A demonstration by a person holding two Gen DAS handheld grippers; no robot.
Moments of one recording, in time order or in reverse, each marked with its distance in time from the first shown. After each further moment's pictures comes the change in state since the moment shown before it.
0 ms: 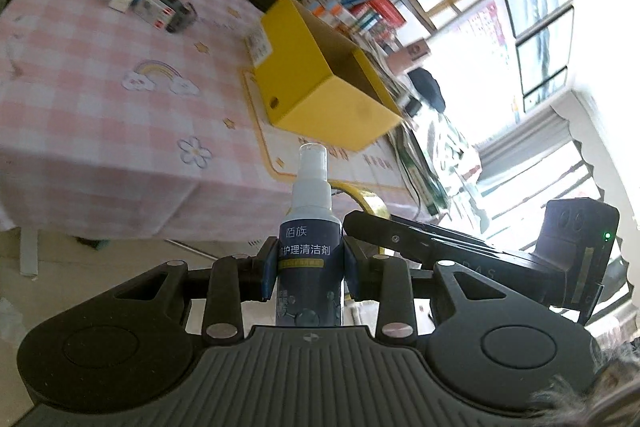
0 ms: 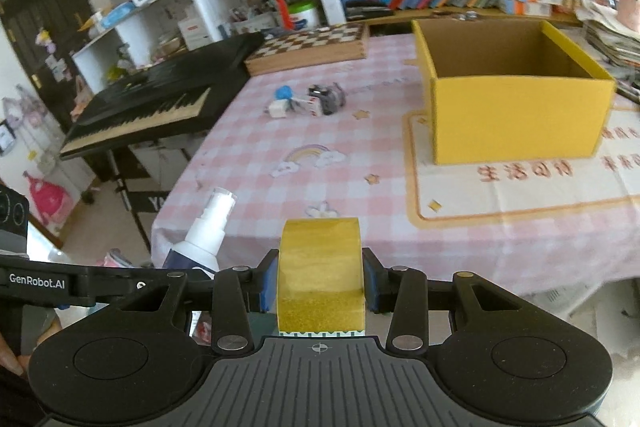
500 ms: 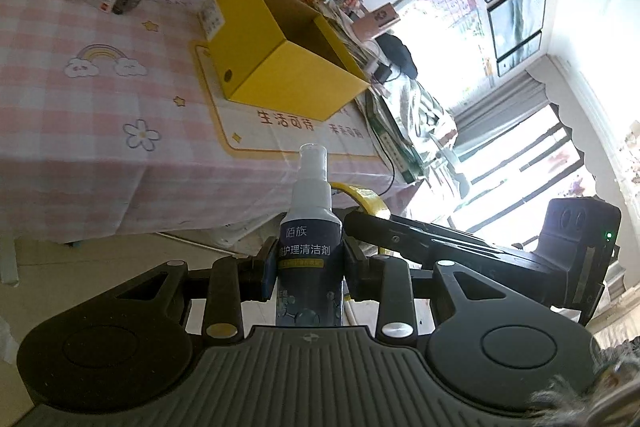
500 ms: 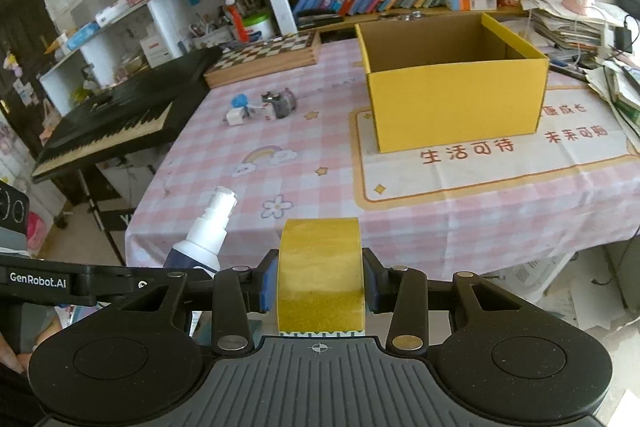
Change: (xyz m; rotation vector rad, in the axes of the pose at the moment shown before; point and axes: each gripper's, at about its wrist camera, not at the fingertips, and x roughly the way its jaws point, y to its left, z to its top) left arm 0.029 -0.021 0.000 0.071 0.083 -0.074; right arm -0.026 -0.020 -0.017 0.066 -0.035 -0.091
